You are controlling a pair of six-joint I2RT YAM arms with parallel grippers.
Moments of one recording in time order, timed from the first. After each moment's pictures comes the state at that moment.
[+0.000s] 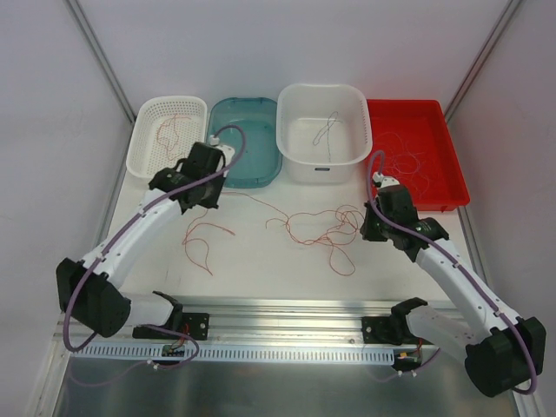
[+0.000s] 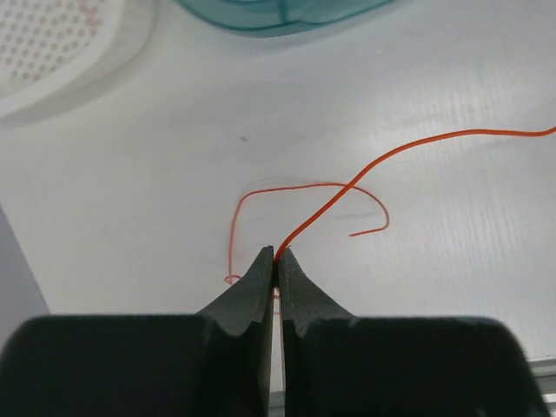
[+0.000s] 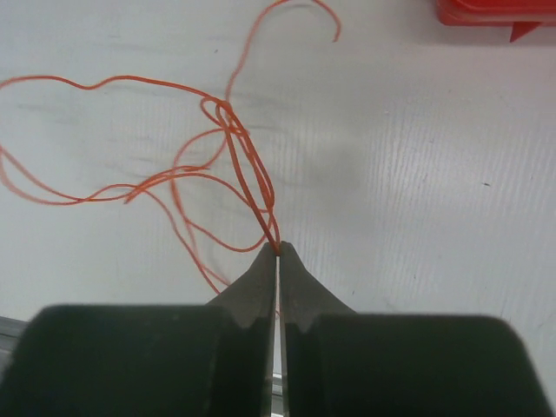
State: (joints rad) left arm -0.49 1.33 1.20 -0.83 -0.21 0.01; right arm 0.41 0.98 0.78 -0.65 0.06 0.34
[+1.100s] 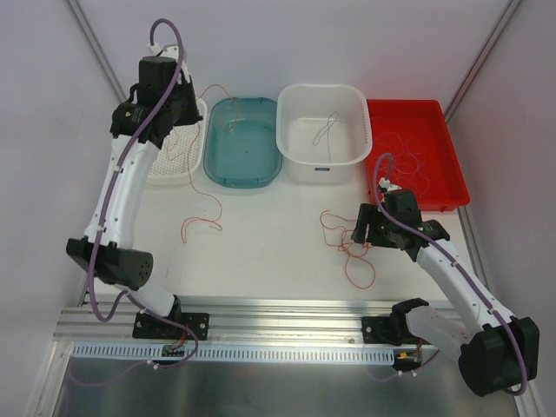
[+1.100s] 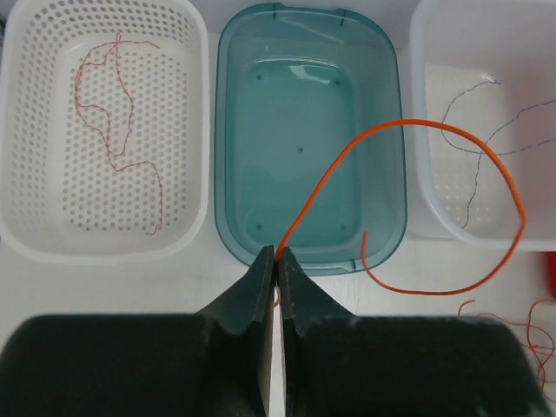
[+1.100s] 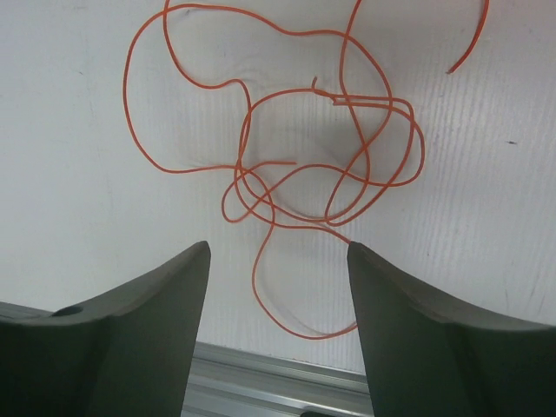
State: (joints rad) left arm -0.21 1.55 1.97 -0.91 -0.11 -0.22; right arm 0.31 0.99 0.72 -0.66 -0.04 0.39
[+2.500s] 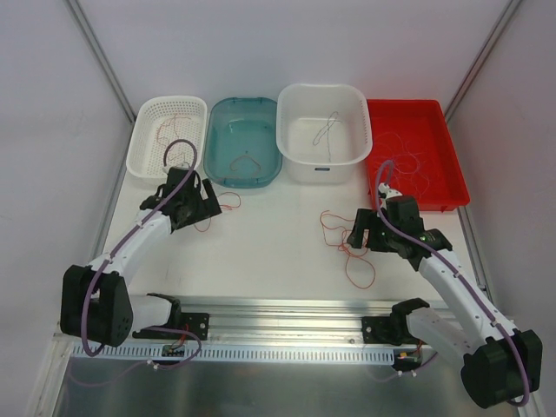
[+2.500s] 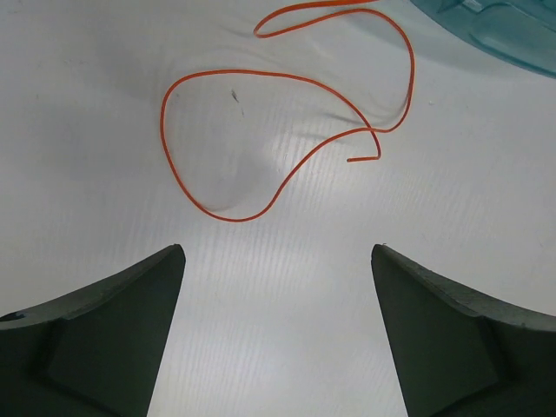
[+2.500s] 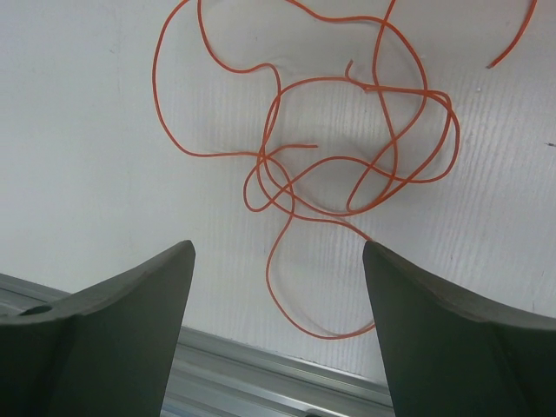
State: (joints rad) left arm -0.21 1.24 0.84 -0.52 -0.09 -0.52; right arm 0.32 0.91 0.66 -0.63 -0.10 0.37
